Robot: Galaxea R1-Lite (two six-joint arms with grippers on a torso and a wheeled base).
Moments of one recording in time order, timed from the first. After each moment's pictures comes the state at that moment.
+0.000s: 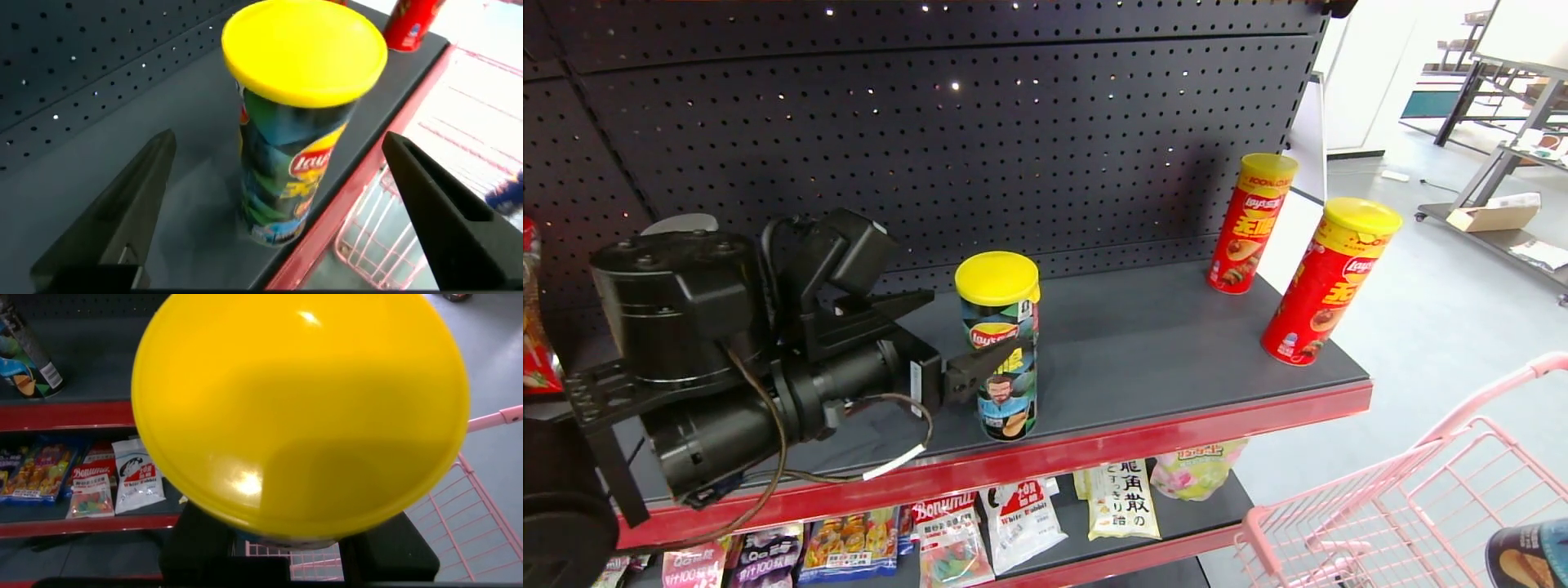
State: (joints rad) left arm -0.59 1.53 -0.64 -0.71 -0.07 0.04; right arm 0.31 0.28 -0.44 0.22 -0.21 -0.03
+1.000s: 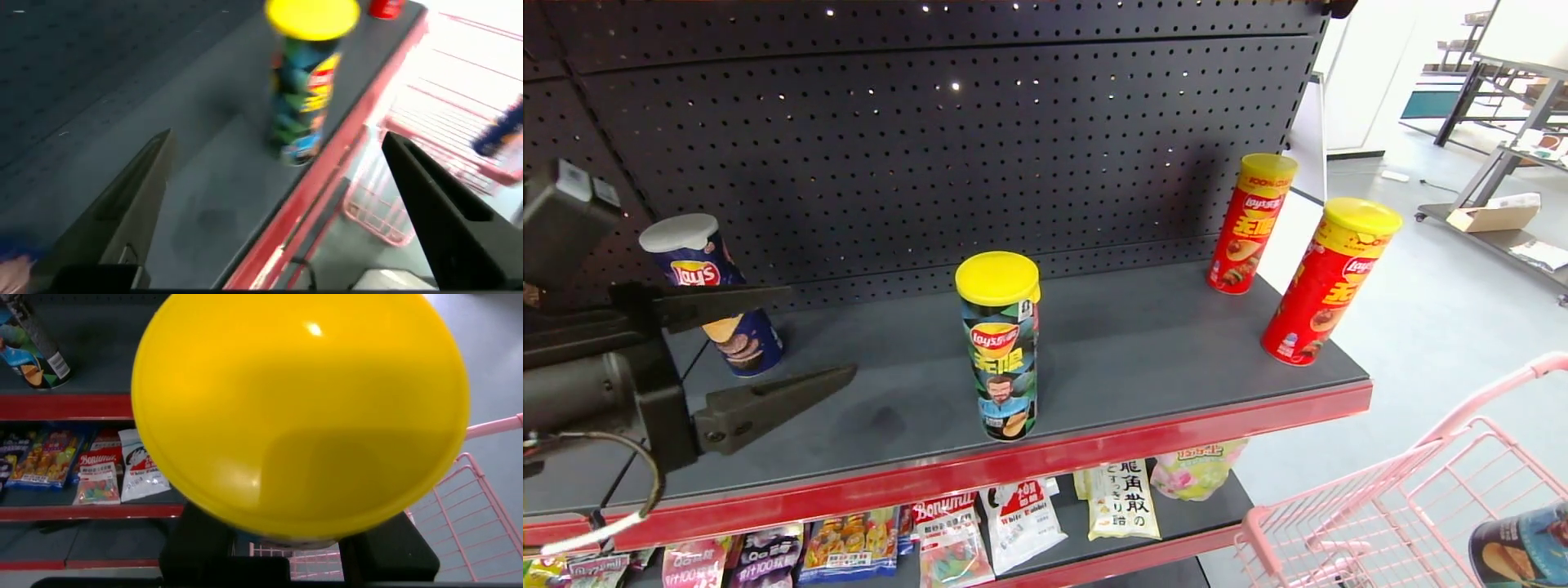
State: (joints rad) left arm -0.25 1.14 -0.71 -0.17 -0.45 0.21; right arm 0.32 0.37 -0.46 0.21 -0.18 -0.03
